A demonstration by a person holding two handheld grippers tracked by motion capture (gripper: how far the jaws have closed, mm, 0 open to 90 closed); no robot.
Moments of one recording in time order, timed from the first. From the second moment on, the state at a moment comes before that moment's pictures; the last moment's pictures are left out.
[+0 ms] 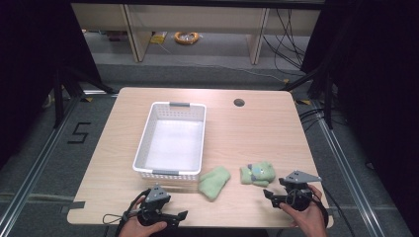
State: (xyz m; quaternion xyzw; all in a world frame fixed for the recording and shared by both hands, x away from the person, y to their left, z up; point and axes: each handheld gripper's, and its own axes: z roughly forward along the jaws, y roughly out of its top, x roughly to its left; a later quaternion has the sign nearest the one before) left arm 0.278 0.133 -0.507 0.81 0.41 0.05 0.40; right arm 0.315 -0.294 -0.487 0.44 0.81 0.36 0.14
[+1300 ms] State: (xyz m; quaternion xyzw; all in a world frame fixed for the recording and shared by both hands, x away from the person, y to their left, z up) left arm 0.278 0.133 -0.506 0.81 0.41 0.06 0.41; right arm 0.341 -0.188 -0.459 0.26 0.88 0.38 0.12
